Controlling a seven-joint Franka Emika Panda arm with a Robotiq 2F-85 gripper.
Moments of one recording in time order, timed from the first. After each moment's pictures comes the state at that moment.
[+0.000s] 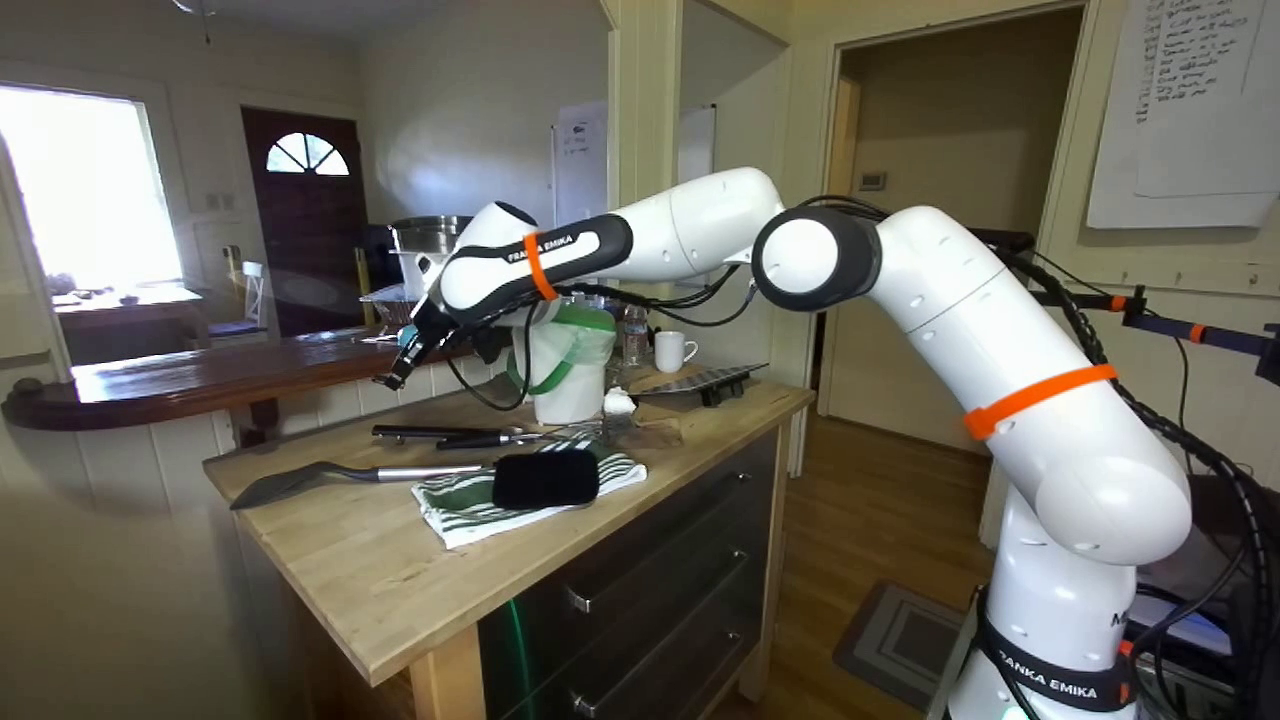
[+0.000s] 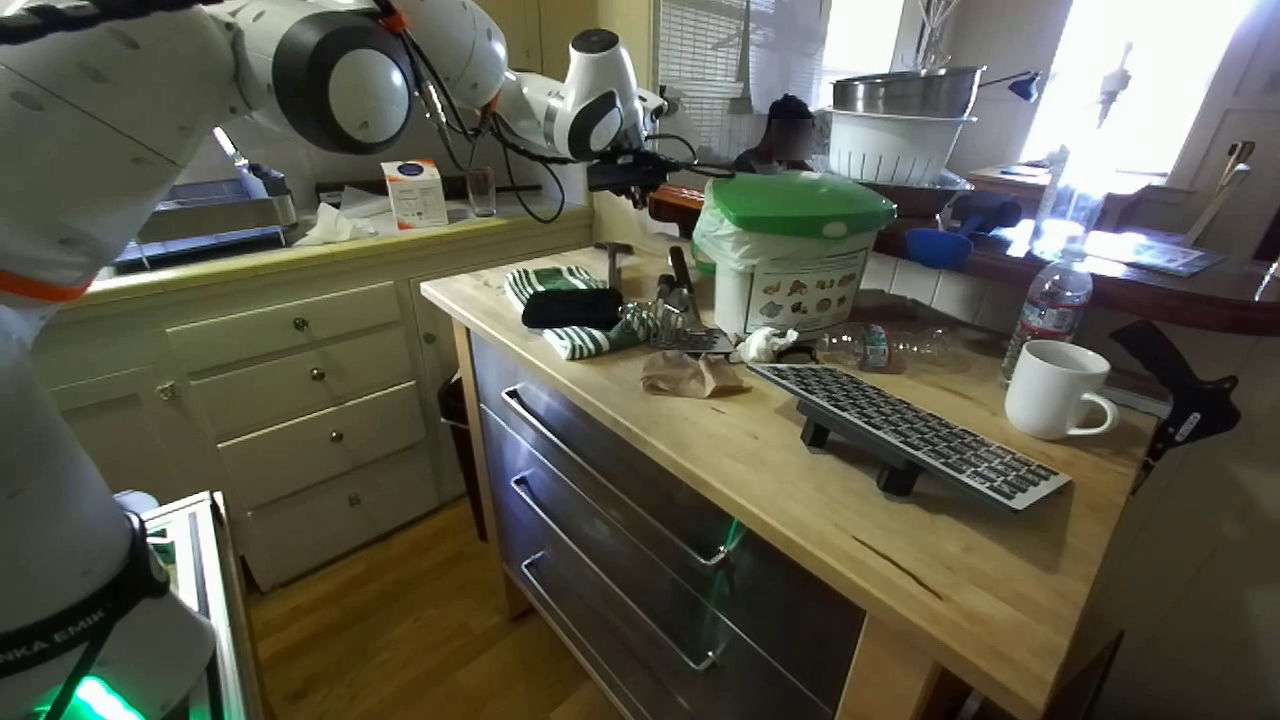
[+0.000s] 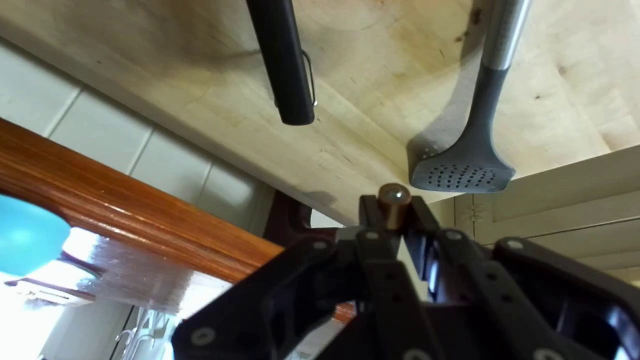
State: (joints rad) arm 0.16 0.76 0.23 -1.18 0.05 2.61 -0.62
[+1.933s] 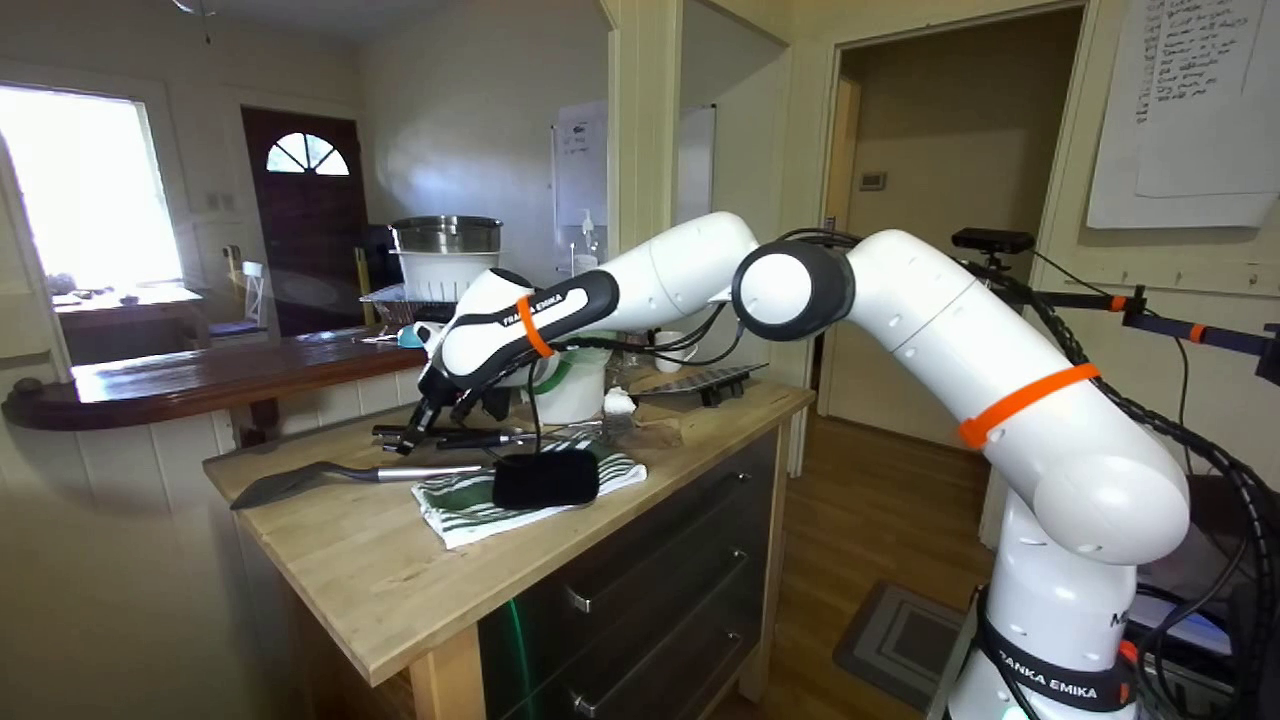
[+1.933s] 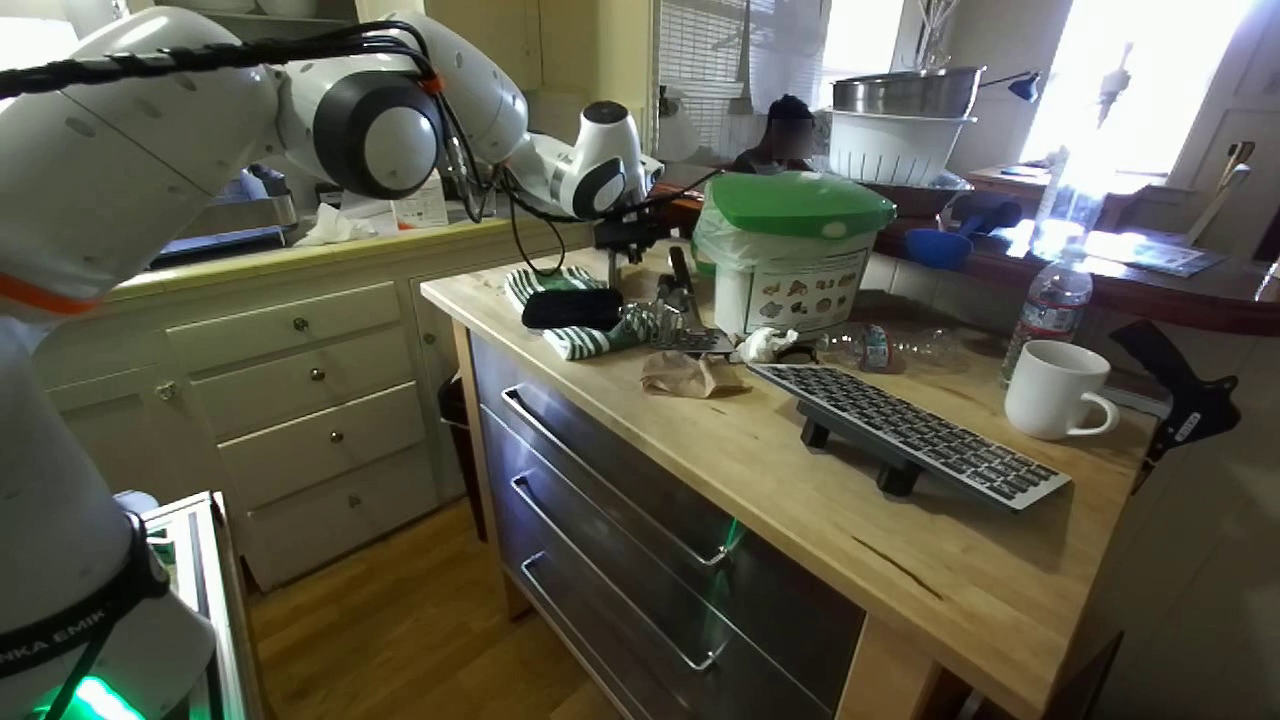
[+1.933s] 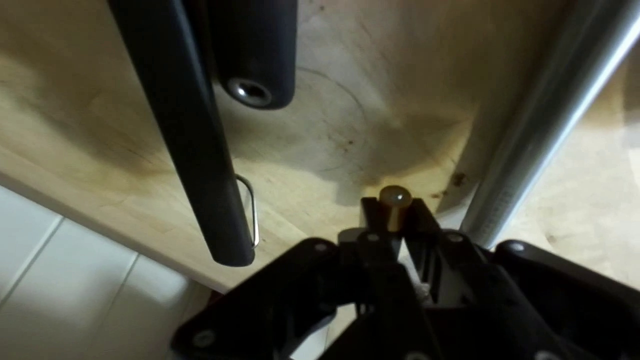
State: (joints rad) arm 0.14 0.89 0.25 -1.19 0.04 2.64 -0.76
